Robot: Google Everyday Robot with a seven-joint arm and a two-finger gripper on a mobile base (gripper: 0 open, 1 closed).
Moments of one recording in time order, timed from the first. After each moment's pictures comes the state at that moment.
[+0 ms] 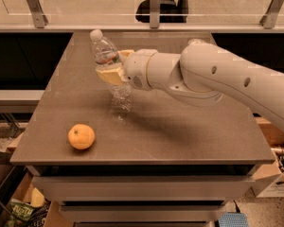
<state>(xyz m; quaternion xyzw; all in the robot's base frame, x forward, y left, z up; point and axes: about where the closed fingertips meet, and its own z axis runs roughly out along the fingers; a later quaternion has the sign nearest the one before) 0.593 0.083 0.909 -0.44 0.66 0.25 0.56</state>
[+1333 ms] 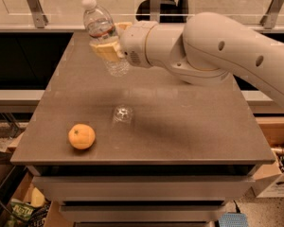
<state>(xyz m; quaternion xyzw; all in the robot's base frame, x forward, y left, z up) 0.596 0.087 0.980 -0.44 0.63 0.22 0.60</state>
